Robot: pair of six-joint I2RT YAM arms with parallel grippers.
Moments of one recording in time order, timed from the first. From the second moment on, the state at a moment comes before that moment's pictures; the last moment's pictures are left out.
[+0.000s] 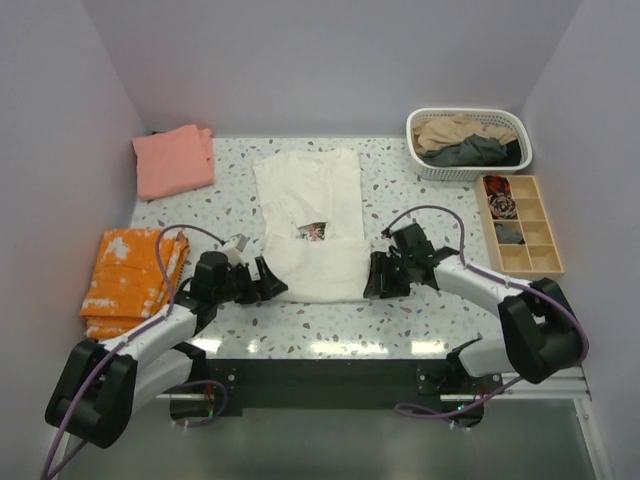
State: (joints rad) left arm -0.34 1.03 0.23 0.14 0.37 -0.62; right arm 0.48 1.39 0.66 -0.35 -0.30 0.51
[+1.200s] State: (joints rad) left arm -0.36 1.09 0.22 0.14 0.32 -0.63; right arm 0.47 1.49 0.58 -0.06 -0.46 0.63
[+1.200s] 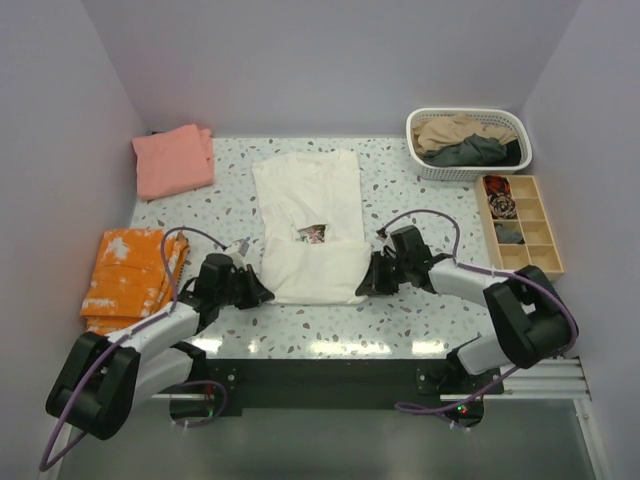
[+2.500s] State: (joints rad) left arm -0.56 1.20 0.82 -0.31 -0.08 -0.62; right arm 0.49 1.48 1.10 -0.47 -0.19 0.41
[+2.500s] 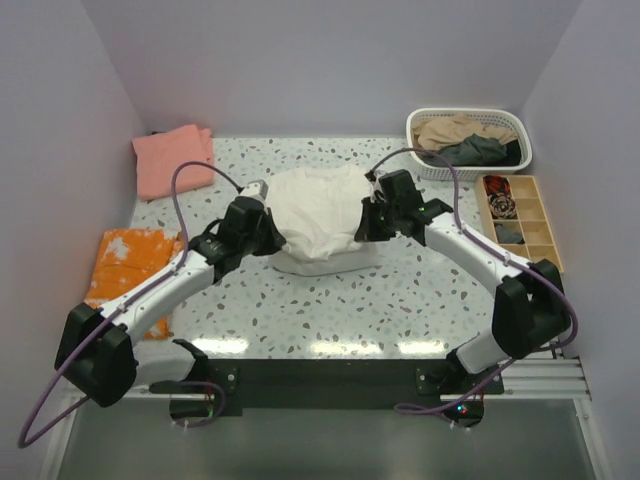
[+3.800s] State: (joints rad) left arm -0.11 2.07 1.51 0.04 0.16 -0.49; right arm 0.24 2.37 2.07 -0.40 -0.20 0.34
